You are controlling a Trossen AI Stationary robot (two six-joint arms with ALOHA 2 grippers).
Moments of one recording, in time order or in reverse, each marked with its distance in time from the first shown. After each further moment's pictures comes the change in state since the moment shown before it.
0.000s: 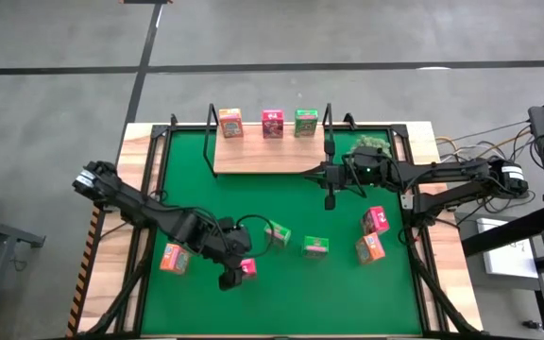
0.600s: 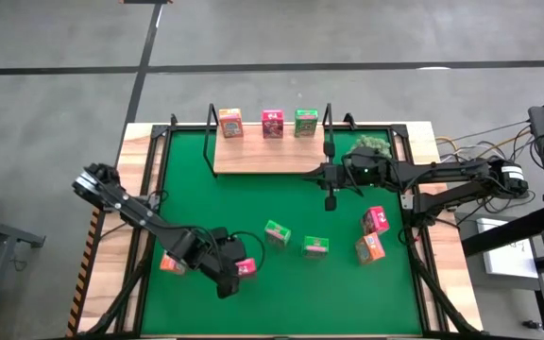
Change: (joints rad) left arm -0.099 0.020 -0.172 0.153 -0.141 -0.094; right arm 0.001 0.001 0.000 -0.067 0.000 0.100
